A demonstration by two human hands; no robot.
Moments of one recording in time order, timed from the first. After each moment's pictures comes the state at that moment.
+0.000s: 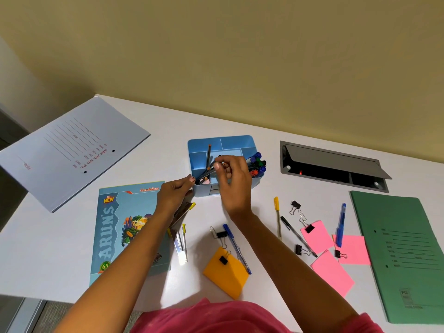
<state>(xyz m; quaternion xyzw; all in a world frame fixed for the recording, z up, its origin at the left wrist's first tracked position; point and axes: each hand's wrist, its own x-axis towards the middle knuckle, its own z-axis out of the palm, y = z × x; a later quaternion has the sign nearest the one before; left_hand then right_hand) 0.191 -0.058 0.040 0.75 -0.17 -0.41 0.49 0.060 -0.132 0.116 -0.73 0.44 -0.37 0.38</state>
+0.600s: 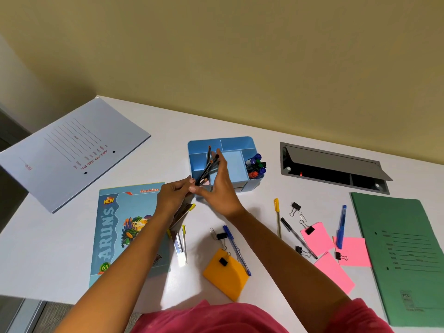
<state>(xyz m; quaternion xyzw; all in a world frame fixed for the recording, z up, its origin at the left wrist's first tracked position) 0.191 -0.057 0.041 0.73 -0.17 -0.42 0.51 0.071 -0.135 0.087 -0.72 0.40 -0.18 0.54</state>
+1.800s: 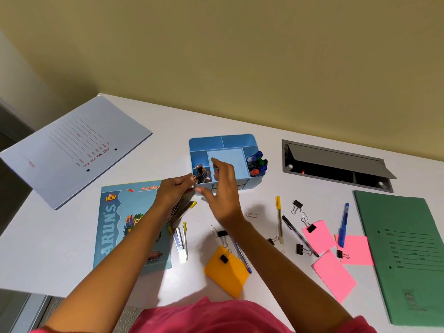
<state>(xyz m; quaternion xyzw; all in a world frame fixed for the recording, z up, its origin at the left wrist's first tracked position) 0.197 -0.061 0.052 0.71 -0.17 -0.46 0.51 0.061 -0.115 0.090 -0.77 0.38 -0.28 0.42</state>
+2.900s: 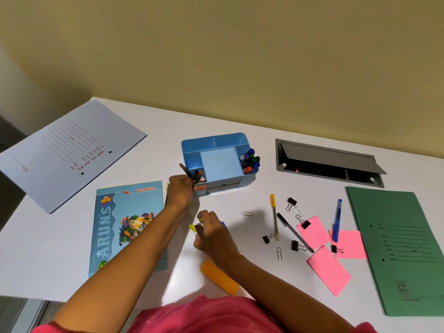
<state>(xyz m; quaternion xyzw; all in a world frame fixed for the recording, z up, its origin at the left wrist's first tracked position) 0.170 -0.083 0.050 0.76 -0.16 -0.40 0.48 0.018 -0.054 0.030 -0.90 0.36 -0.07 0.25</state>
